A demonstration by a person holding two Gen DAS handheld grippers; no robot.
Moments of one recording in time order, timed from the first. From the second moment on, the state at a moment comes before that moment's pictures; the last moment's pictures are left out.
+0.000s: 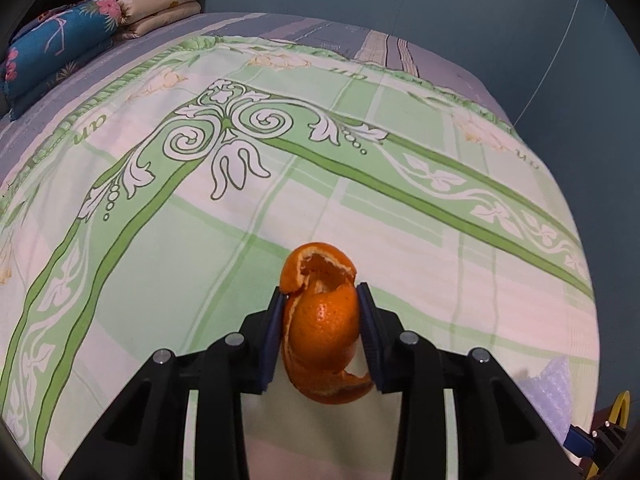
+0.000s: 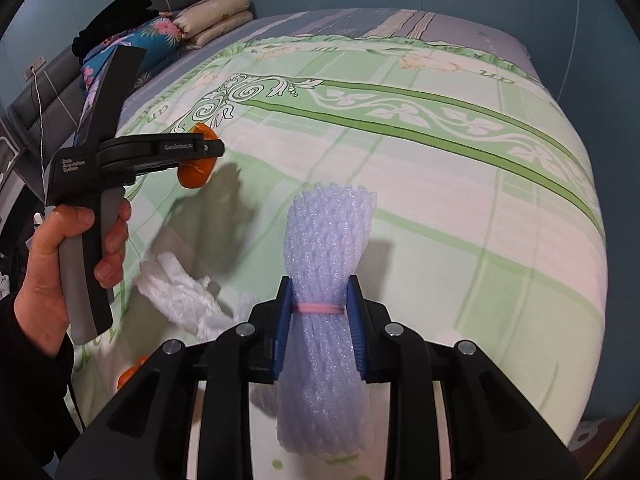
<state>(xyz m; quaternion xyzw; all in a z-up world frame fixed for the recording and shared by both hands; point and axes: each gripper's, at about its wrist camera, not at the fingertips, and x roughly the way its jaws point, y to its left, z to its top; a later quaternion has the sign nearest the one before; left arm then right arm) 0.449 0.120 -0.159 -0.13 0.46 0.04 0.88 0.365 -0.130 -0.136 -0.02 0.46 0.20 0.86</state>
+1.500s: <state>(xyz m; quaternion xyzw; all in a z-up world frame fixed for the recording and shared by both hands) 0.223 -0.115 -0.007 -0.06 0.36 -0.23 0.90 0.149 -0.377 -0.012 0.13 0.28 0.05 0.95</state>
